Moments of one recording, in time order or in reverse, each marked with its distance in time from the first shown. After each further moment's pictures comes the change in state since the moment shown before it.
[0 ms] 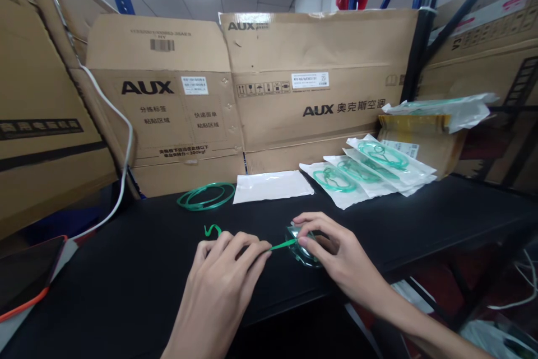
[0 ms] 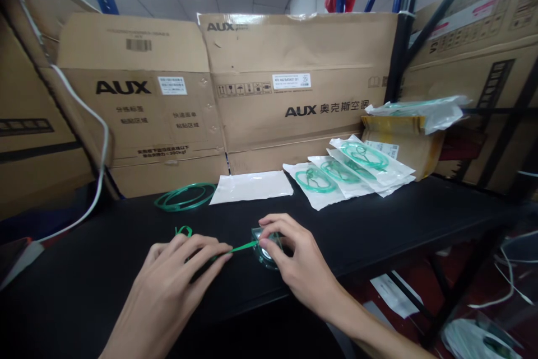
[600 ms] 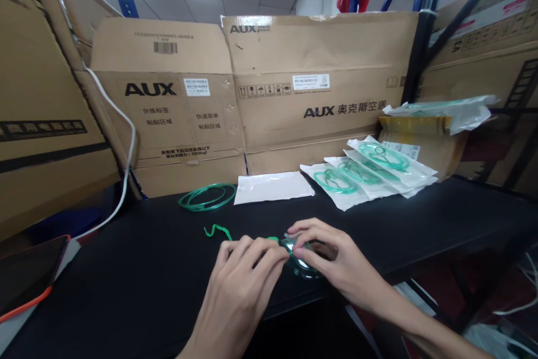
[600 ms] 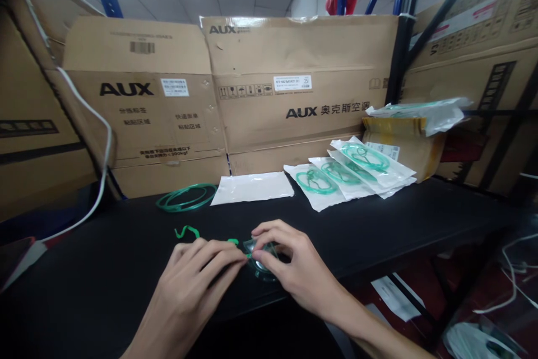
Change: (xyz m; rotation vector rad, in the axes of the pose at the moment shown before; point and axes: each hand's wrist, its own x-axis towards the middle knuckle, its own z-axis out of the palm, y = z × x) left_hand 0.005 0.014 0.010 -0.192 0.046 0.042; right_hand 0.001 0.000 -0.002 0.027 -0.132 -0.019
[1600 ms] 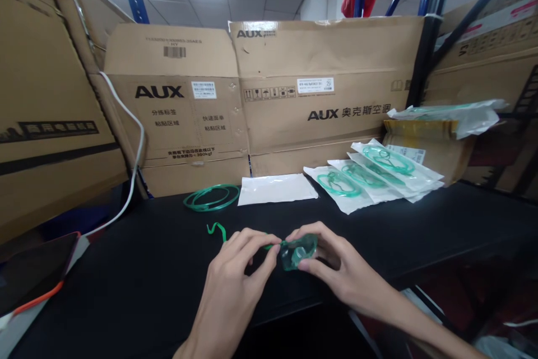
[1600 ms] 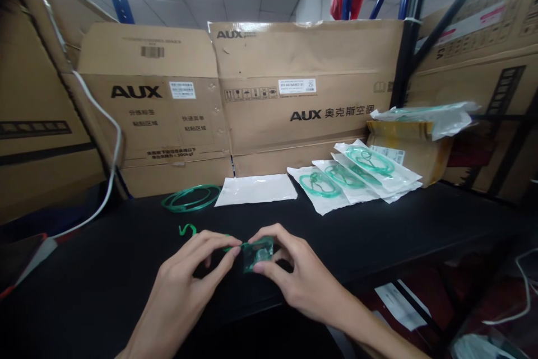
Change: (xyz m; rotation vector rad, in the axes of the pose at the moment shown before) left_hand 0.004 -0.004 -0.002 -0.208 0.044 -0.392; right_hand -0.003 -0.006 0.001 0.093 -0.120 0.063
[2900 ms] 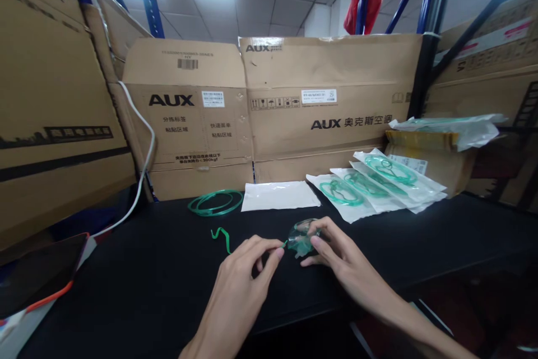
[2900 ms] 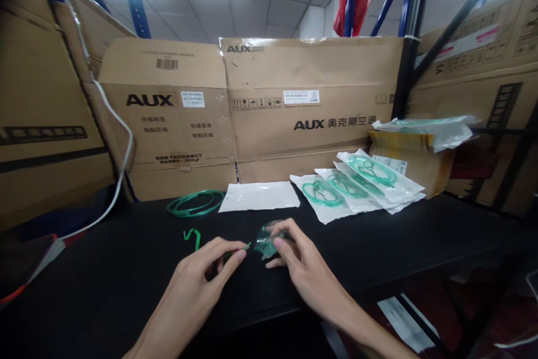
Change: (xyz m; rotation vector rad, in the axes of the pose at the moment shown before) left_hand 0.004 -0.003 0.002 -0.049 -0.092 -0.143; right_hand 0.011 0.000 -0.004 0.143 0.120 0.025
